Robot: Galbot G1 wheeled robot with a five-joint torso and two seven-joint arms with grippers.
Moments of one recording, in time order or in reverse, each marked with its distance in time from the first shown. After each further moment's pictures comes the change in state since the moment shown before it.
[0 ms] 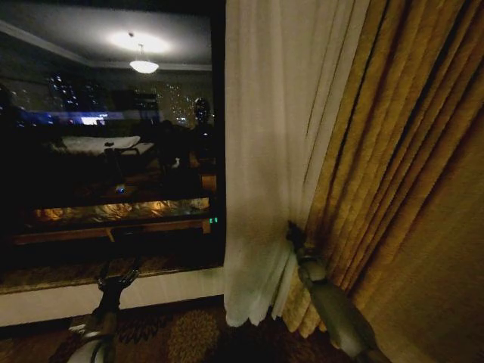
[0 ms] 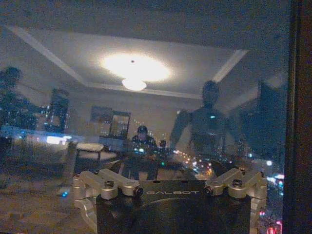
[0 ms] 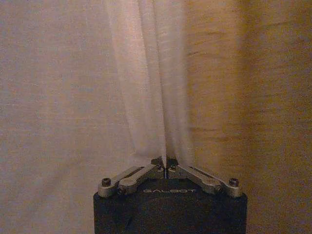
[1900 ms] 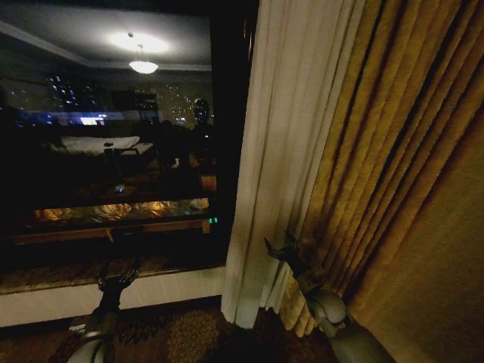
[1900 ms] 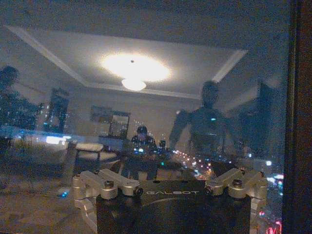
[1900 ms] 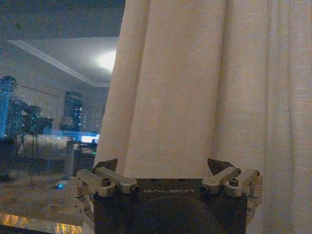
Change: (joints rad) left arm 0.000 0.000 0.000 0.000 0.000 0.000 0.000; right arm -0.369 -0.073 -0.043 0.550 0.095 0.002 -0.274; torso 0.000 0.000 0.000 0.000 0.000
